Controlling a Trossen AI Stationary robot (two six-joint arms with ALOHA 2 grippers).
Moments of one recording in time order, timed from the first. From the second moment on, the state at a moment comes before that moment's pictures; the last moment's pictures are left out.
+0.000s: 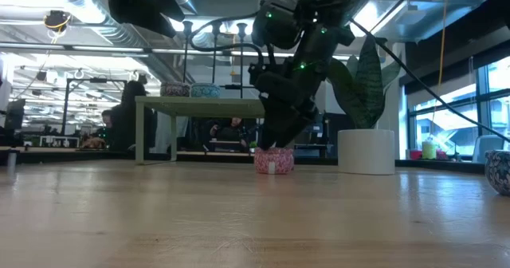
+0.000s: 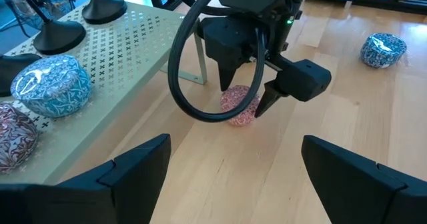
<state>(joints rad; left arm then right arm) -0.38 1.13 0.89 -0.54 -0.74 -0.54 -0.06 1.95 1.30 -0.49 0.10 0.28</state>
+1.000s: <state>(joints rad) -0.38 1.13 0.89 -0.54 -0.74 -0.54 -0.03 1.97 1.30 -0.51 0.10 0.31</state>
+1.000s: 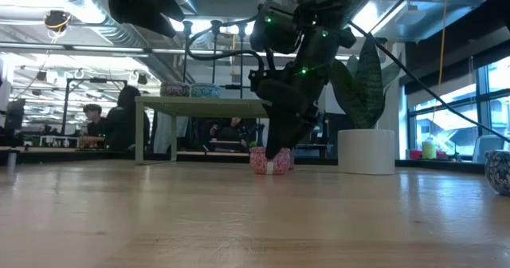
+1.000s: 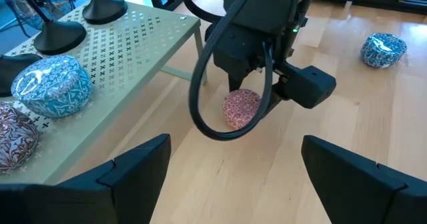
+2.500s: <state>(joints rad) -0.38 1.13 0.89 -0.54 -0.74 -0.53 -0.19 1.90 1.66 -0.51 0.34 0.10</state>
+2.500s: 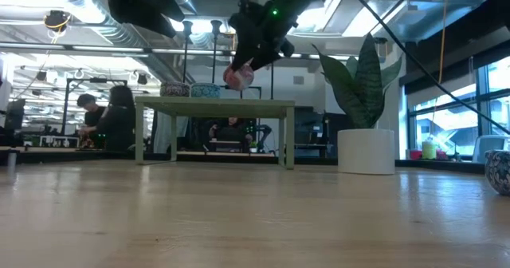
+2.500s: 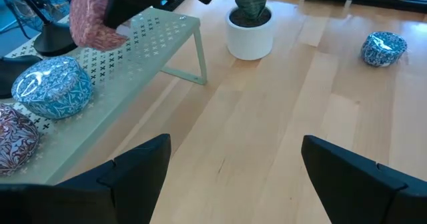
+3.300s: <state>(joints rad) -0.38 1.13 0.89 -0.54 -0.74 -0.53 -0.16 1.94 1.66 -0.55 0.41 0.00</state>
